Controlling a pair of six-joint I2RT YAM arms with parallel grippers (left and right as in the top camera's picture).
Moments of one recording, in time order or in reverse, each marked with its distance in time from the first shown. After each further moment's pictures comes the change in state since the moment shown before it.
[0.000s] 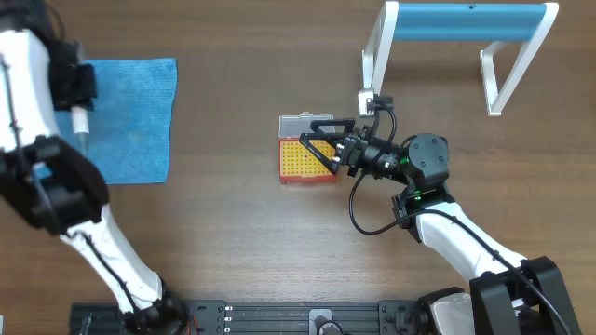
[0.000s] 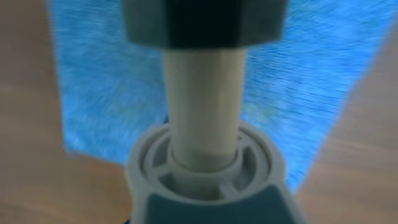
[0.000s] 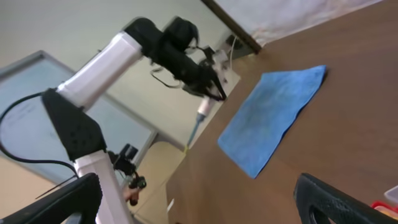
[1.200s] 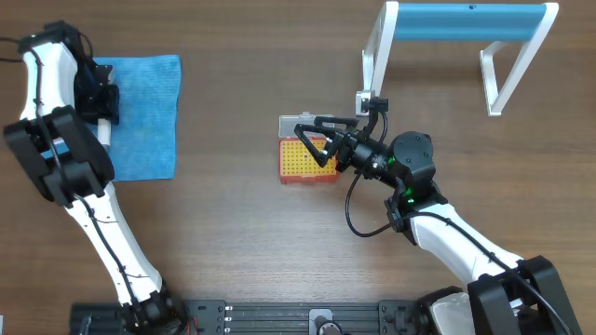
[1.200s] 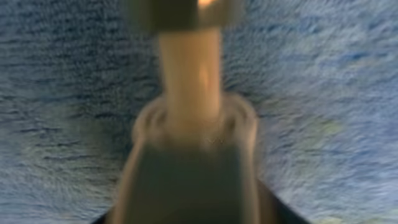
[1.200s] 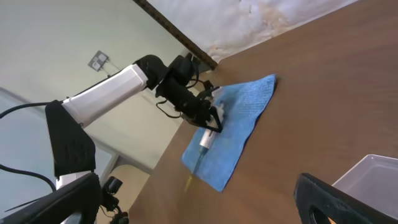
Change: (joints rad) left arm 0.013 0.278 0.031 0.153 0.018 0.170; right arm 0.060 -0.001 0.000 -0.142 0.222 -0.111
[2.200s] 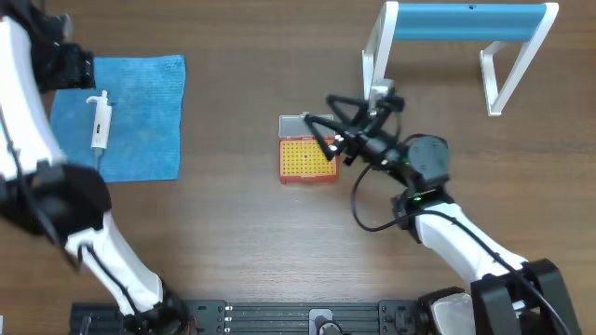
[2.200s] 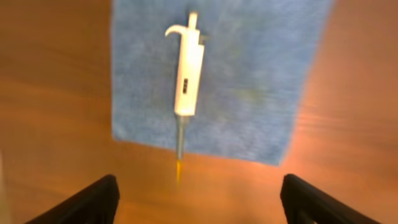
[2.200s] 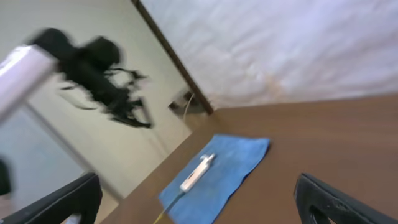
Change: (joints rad) left arm -0.040 -0.427 0.253 -0.402 0.035 -0.150; right arm -0.089 -0.018 0.000 0.194 0.013 -0.142
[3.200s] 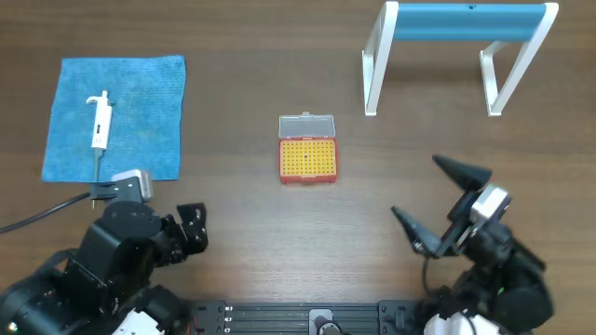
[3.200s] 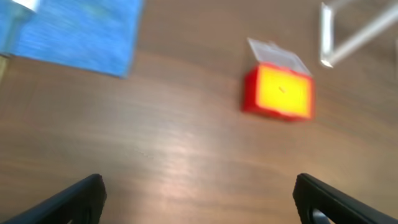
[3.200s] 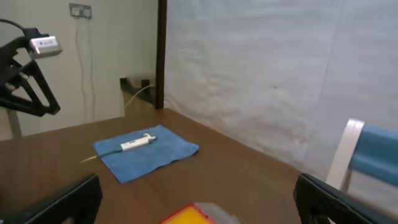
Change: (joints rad) left arm -0.957 -1.363 -1.240 0.312 -0.200 -0.989; right arm -0.807 -0.940 -0.302 -0.052 -0.700 -0.032
